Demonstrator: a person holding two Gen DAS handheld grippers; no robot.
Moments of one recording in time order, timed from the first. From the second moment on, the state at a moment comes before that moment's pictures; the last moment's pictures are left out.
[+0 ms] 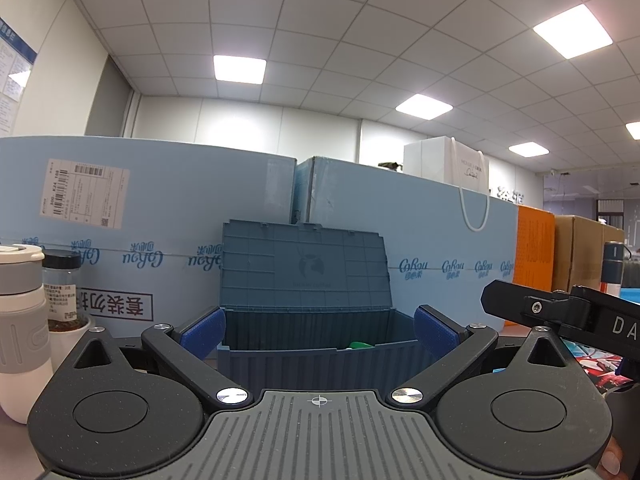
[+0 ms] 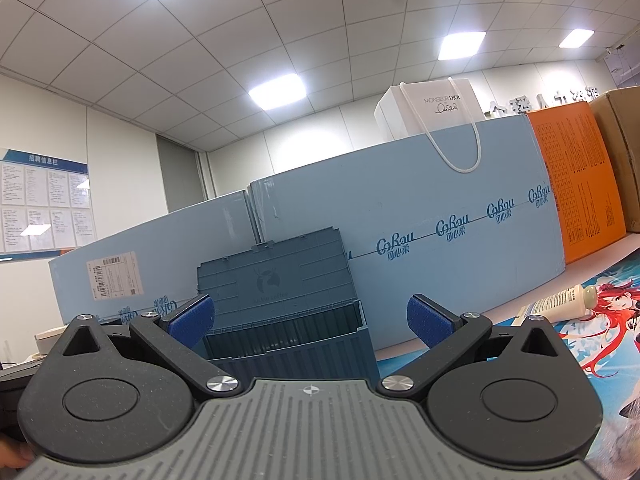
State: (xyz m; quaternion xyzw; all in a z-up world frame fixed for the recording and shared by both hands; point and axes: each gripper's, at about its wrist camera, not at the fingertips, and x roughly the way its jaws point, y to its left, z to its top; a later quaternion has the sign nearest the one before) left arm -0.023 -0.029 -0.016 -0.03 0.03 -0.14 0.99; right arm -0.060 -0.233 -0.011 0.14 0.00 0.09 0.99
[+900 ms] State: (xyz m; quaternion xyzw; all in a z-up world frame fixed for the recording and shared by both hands) left arm -0.024 -0.026 -0.014 -0.04 0.03 -0.12 0.99; right arm -0.060 -0.232 -0.012 0.14 0.00 0.09 0.99
